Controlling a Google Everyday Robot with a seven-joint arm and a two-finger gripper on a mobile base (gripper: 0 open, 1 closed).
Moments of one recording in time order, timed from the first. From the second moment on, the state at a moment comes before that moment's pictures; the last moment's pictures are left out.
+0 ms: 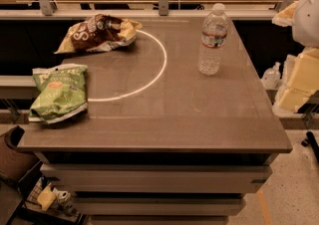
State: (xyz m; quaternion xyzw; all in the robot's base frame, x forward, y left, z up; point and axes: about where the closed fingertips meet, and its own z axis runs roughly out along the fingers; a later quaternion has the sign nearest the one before) arm 0.438 -0.214 0.987 -0.60 0.78 -0.05 0.18
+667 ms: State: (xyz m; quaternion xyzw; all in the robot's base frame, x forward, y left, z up) arm 0.443 -0.210 1.001 -0.60 0.77 -0.06 0.19
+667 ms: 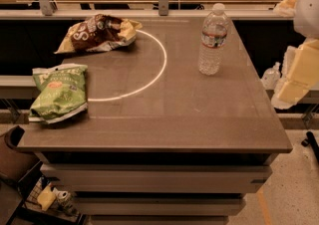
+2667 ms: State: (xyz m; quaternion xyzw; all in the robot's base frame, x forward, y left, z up) arm 0.578 -0.058 1.051 -0.65 0.66 -0.07 0.37
